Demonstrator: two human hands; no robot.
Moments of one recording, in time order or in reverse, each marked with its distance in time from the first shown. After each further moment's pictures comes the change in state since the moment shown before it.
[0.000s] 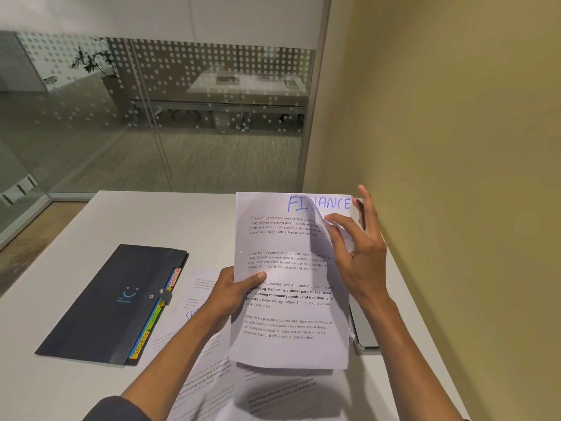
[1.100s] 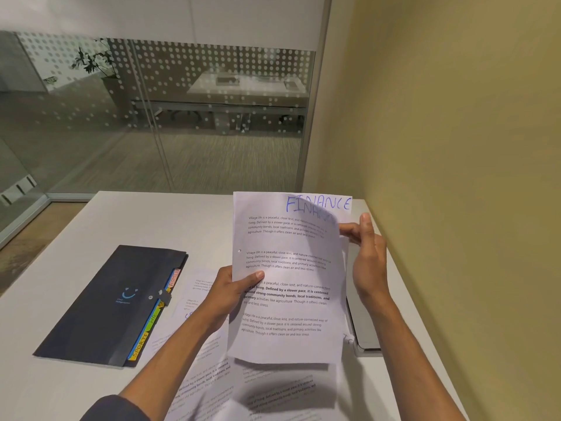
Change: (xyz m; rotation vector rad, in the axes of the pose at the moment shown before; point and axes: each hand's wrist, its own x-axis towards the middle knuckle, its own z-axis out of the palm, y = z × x) left_hand 0.004 0.000 -0.004 -0.031 0.004 0.017; right_hand 0.004 -0.015 -0.009 0.520 -0.029 0.543
